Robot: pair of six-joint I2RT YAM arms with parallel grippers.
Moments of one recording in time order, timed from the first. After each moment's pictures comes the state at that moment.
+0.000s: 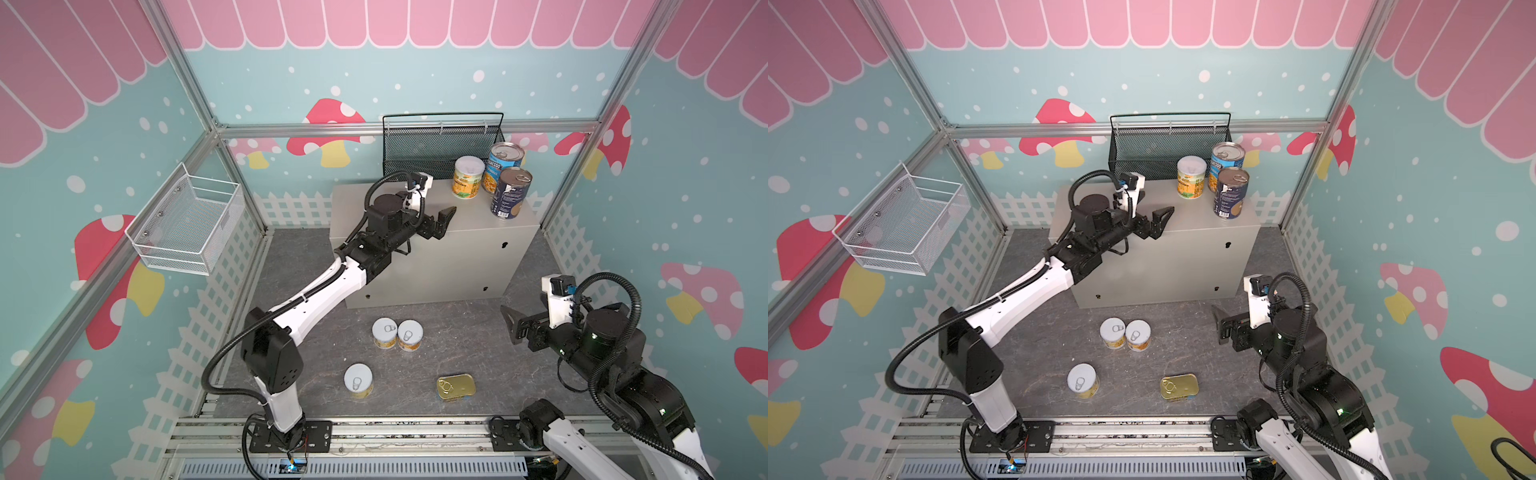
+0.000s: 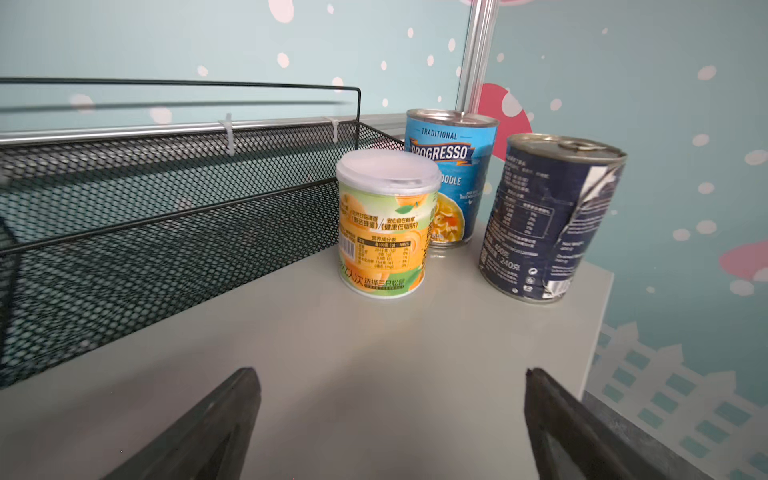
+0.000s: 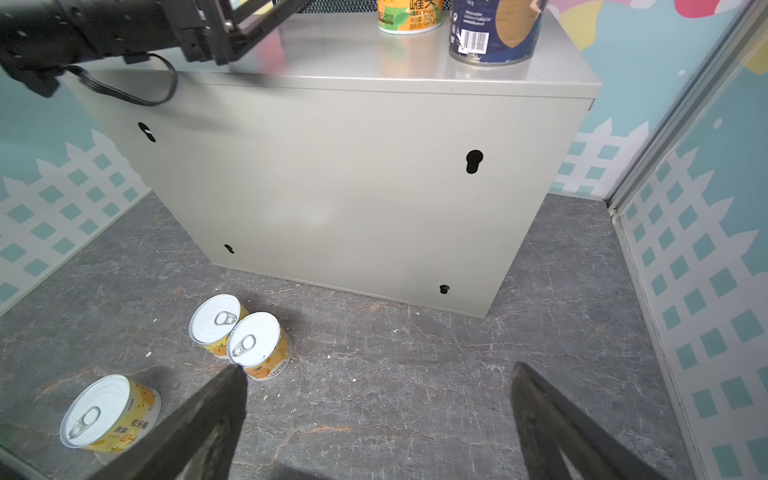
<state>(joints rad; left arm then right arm) -0.65 1.69 1.64 0.05 0.08 -0.06 0.46 0.55 1.07 -0.88 0.11 0.09</state>
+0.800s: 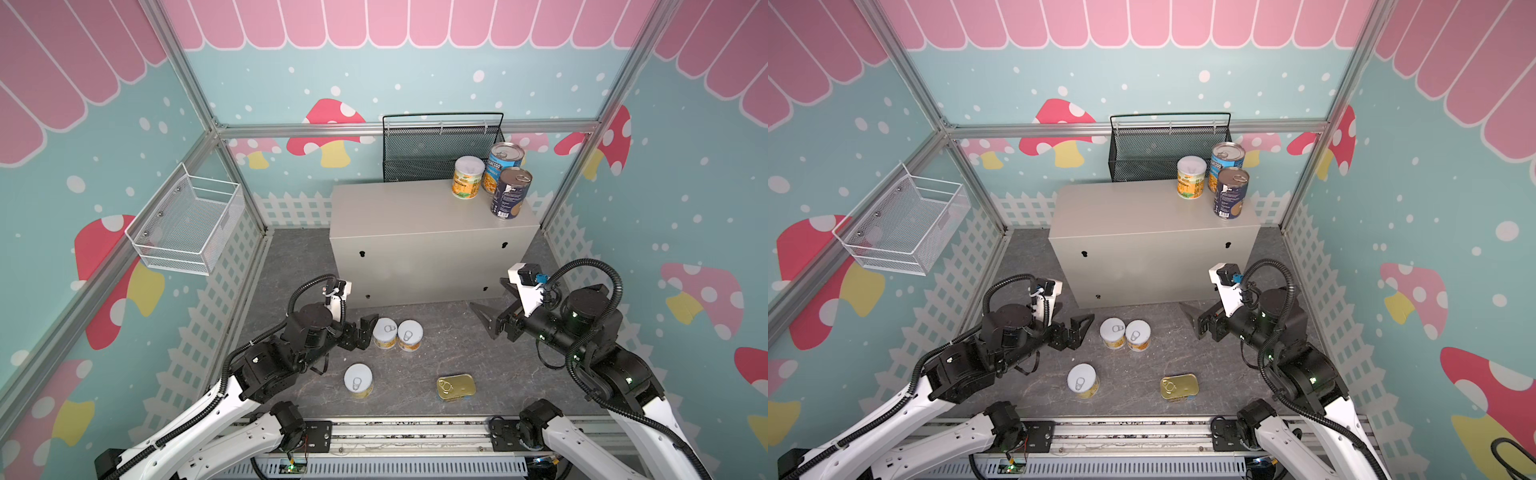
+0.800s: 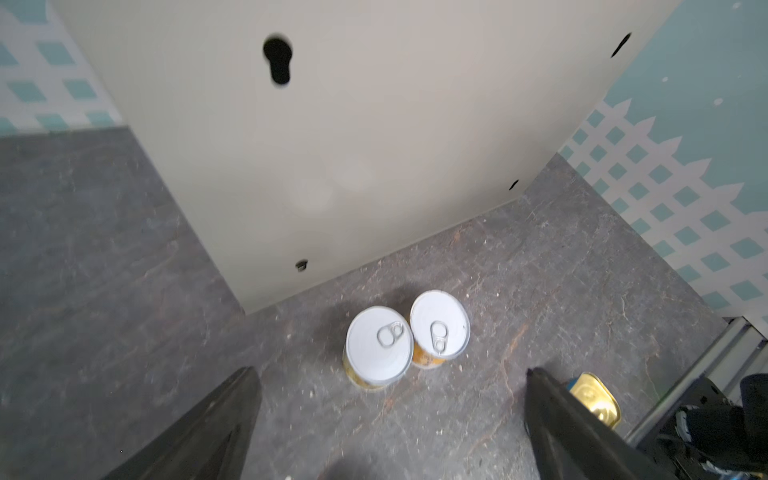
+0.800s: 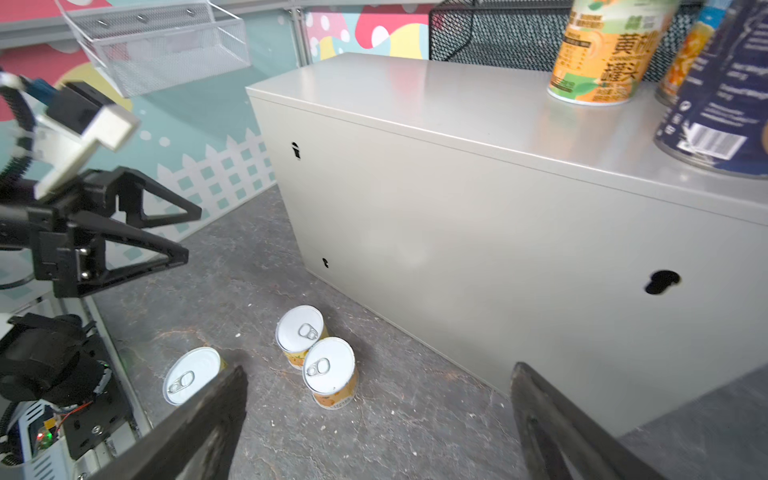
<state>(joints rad) -0.85 0.73 0.85 -0.67 -0.25 -0.43 0.46 0.66 1.01 -0.60 -0.26 -0.02</state>
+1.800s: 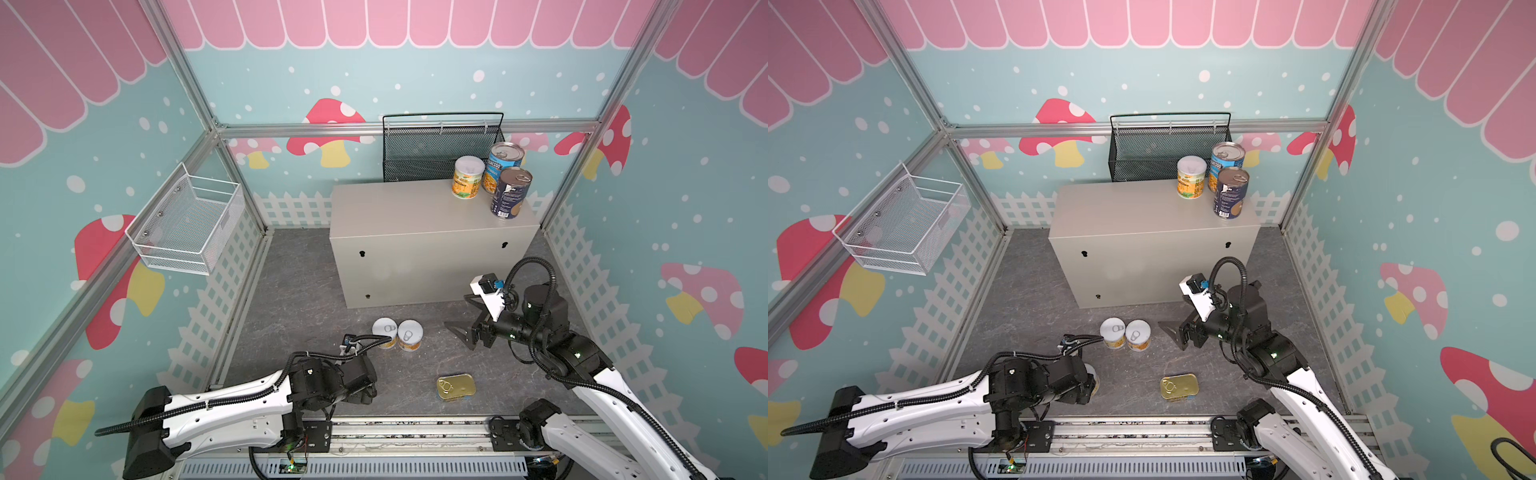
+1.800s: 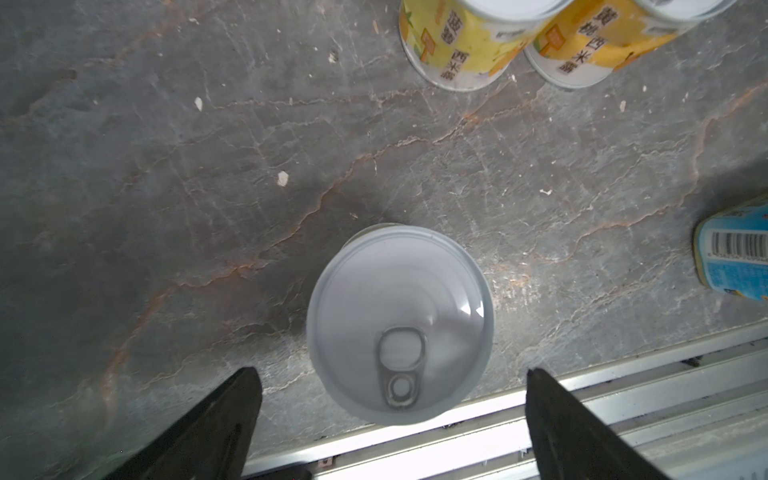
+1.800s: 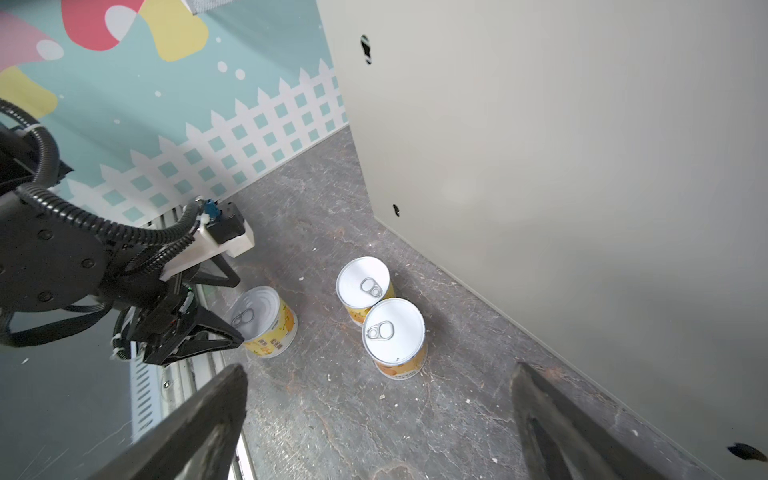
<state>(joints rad) -1.19 0.95 0.63 -0.94 -0.26 -1.00 0.51 0.78 0.82 -0.47 -0.49 -0.03</state>
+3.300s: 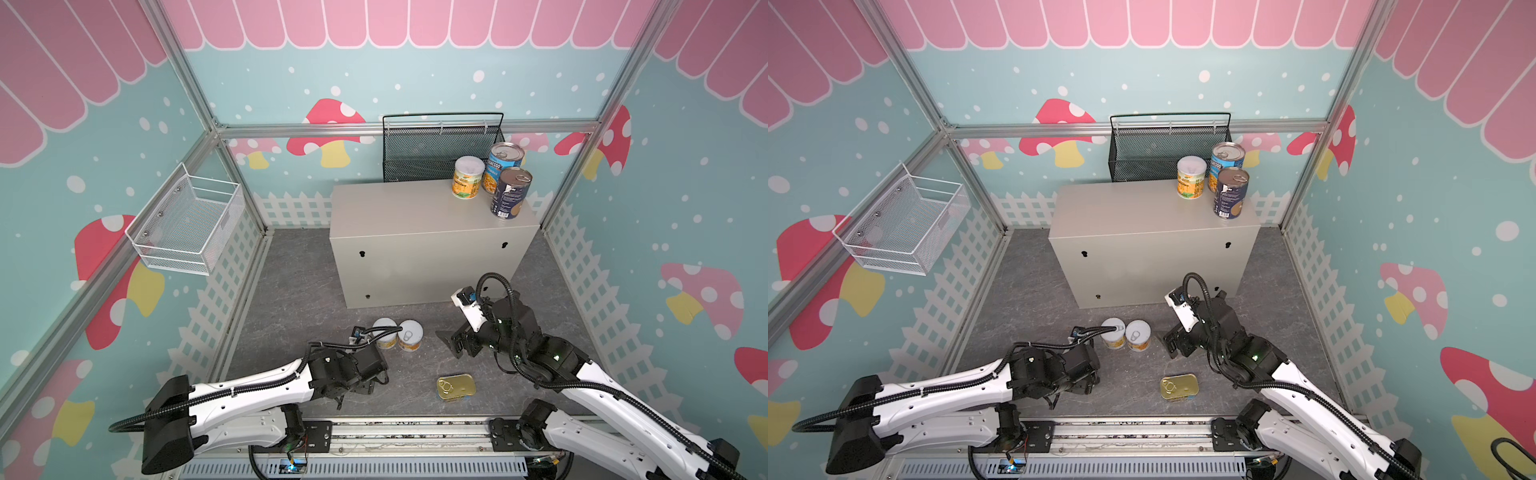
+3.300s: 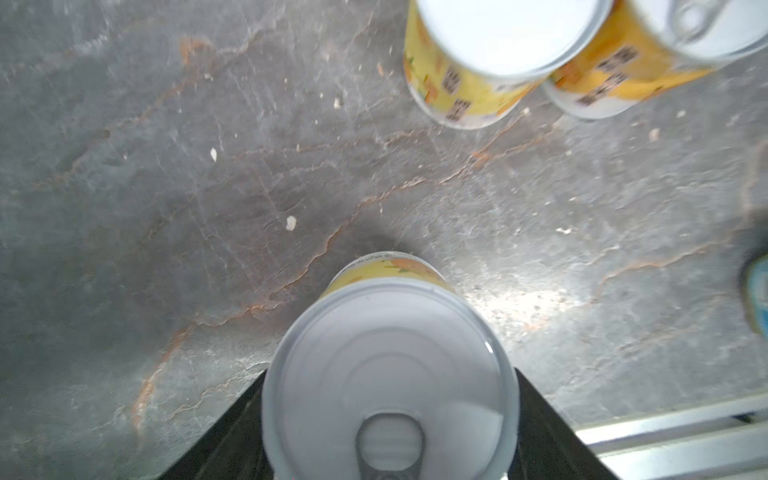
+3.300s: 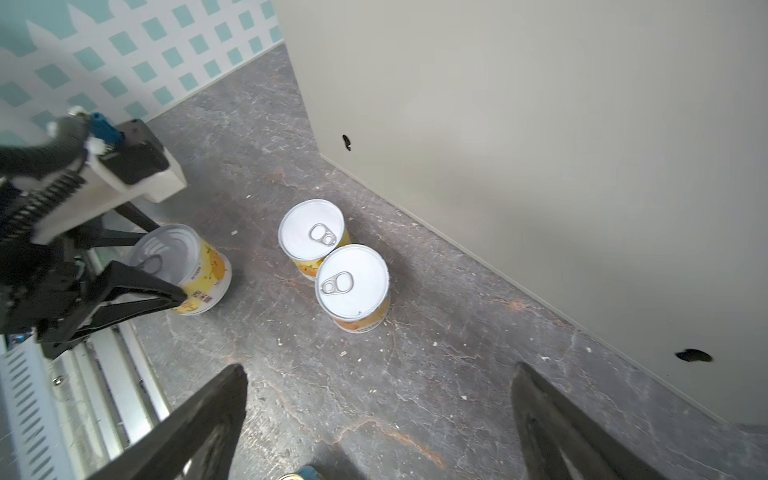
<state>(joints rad) -1.11 1.09 0.77 -0.95 -0.29 -0.86 0.74 0.80 0.77 -0.50 -0.03 0.02</state>
